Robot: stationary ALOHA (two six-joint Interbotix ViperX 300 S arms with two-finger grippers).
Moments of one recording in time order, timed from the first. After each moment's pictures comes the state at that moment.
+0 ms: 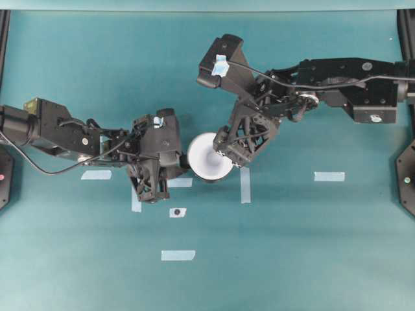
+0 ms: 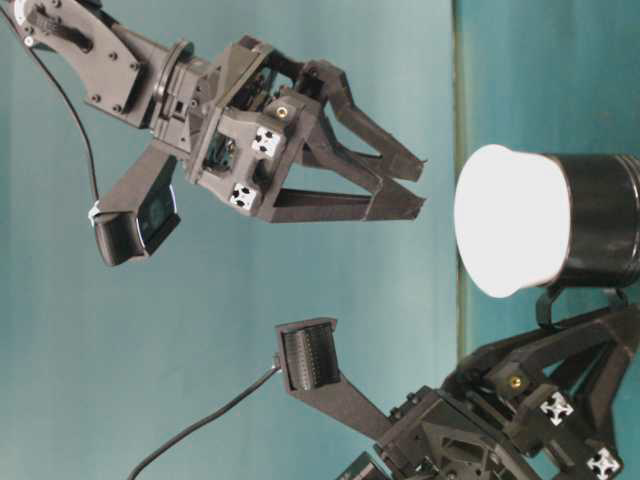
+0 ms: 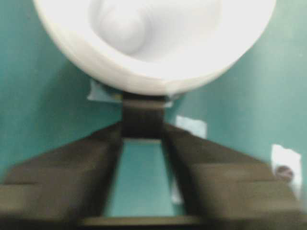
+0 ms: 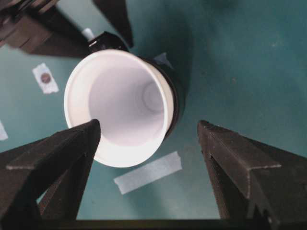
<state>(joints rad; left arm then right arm) 0.07 0.15 0.74 0.02 -0.16 -0.04 -0.17 0.00 0.36 0.13 0.70 0.26</state>
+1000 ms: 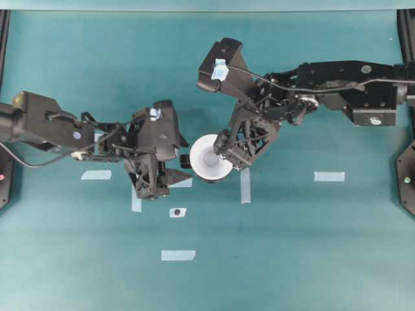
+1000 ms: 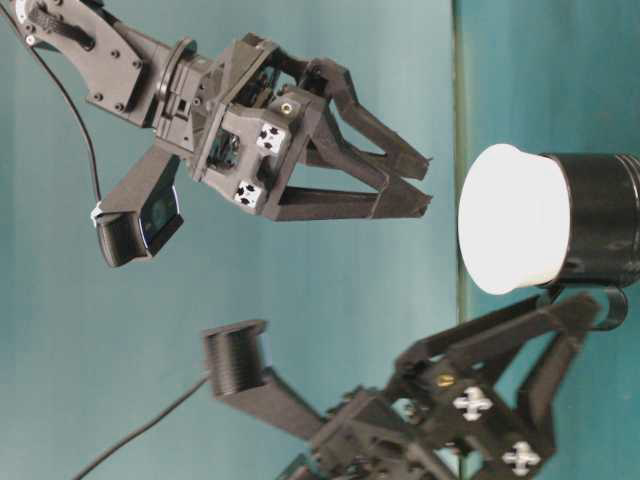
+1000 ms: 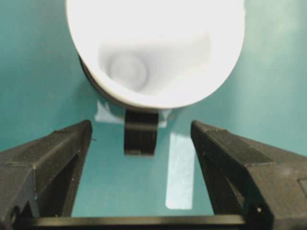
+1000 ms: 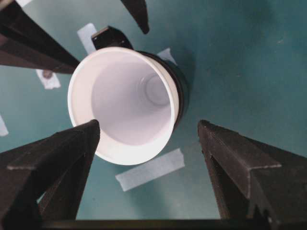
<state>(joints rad) 0.07 0.05 0.73 0.02 -0.08 -0.04 -0.16 0.00 0.36 0.13 0.70 0.26</state>
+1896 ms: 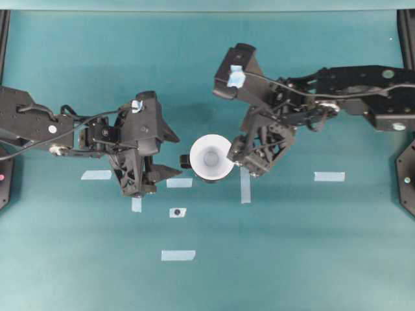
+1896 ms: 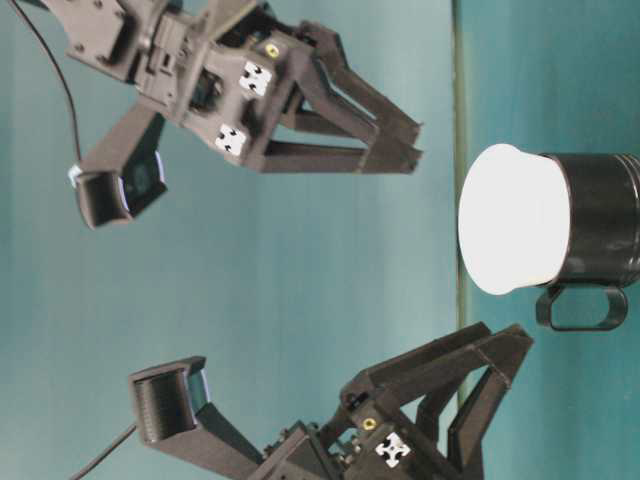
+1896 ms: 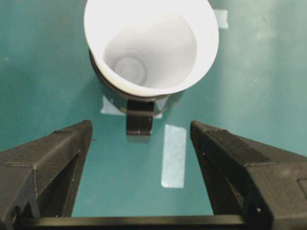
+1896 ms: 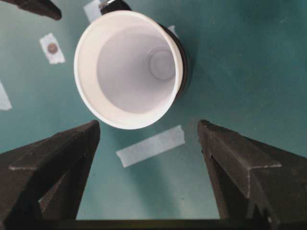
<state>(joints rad) 0.07 -0.08 0.77 0.02 -0.01 -0.04 -0.14 -0.10 0.44 0.13 0.69 0.25</state>
